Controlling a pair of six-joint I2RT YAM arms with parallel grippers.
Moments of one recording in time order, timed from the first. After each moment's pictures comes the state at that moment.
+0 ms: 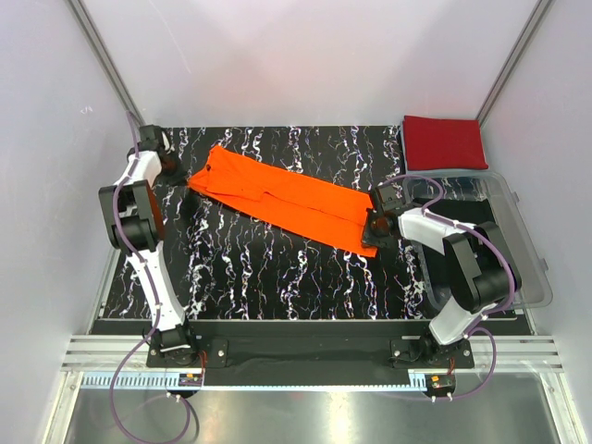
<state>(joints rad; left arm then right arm) 0.22 2.21 1.78 -0.58 0.14 -0.26 0.36 1.66 0.91 -0.36 0.00 0.59</state>
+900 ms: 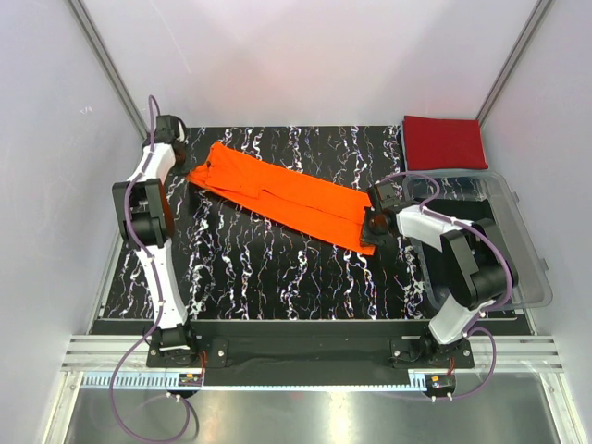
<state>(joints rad) 0.14 2.29 1.92 -0.60 -0.09 -0.12 0.36 1.69 0.94 -0.37 -0.02 0.56</state>
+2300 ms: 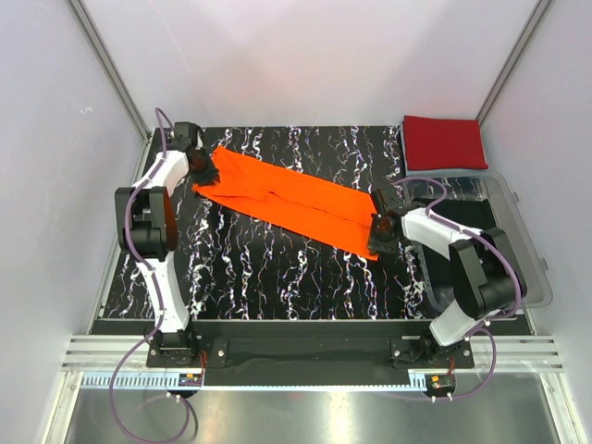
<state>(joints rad) 0.02 2.08 1.67 -0.58 0.11 -0.45 0.36 1.61 0.92 -0.52 0.04 0.59</state>
